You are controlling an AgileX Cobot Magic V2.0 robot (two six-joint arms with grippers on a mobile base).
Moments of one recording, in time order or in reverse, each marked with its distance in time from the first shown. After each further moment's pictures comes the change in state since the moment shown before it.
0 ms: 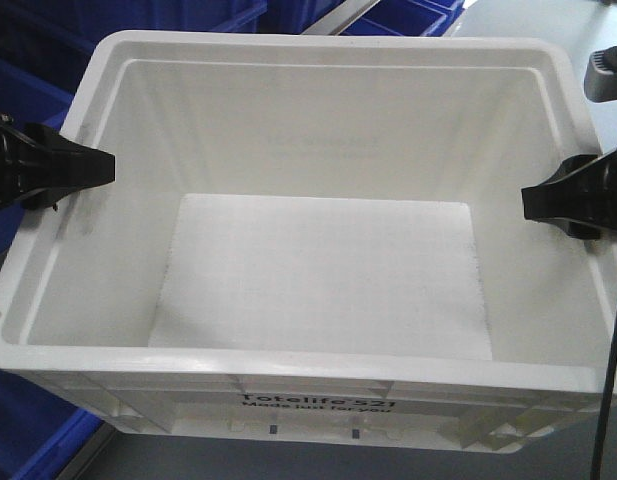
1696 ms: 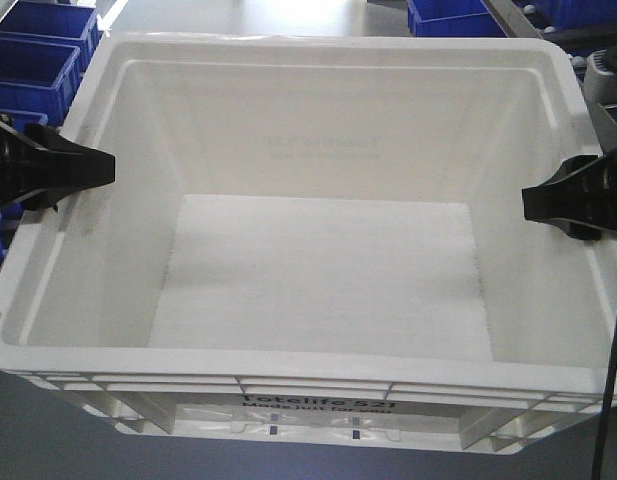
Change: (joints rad) left arm 0.000 0.000 0.000 0.000 0.001 0.000; right arm 0.000 0.000 0.000 0.000 0.003 0.000
